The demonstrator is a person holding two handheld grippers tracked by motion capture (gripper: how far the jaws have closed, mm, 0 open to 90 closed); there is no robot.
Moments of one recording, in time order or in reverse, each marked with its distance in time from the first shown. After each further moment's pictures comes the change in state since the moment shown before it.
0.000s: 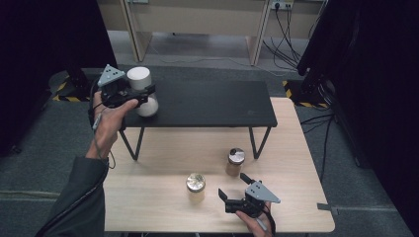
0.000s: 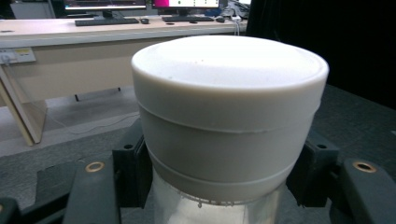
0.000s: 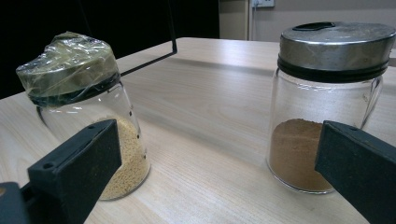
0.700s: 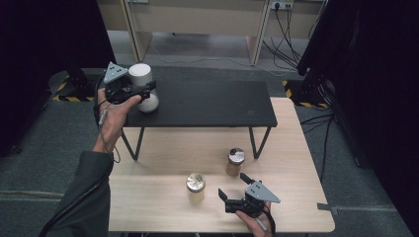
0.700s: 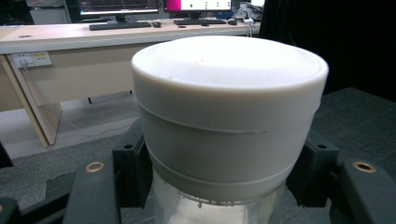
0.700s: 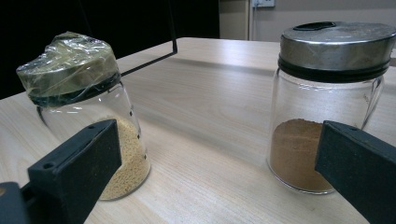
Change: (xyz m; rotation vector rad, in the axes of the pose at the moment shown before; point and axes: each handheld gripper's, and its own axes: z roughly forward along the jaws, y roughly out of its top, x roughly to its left) left arm 0.007 -0.004 0.018 -0.020 0.044 0.007; right arm 0.000 0.000 0.000 0.000 0.002 0.000
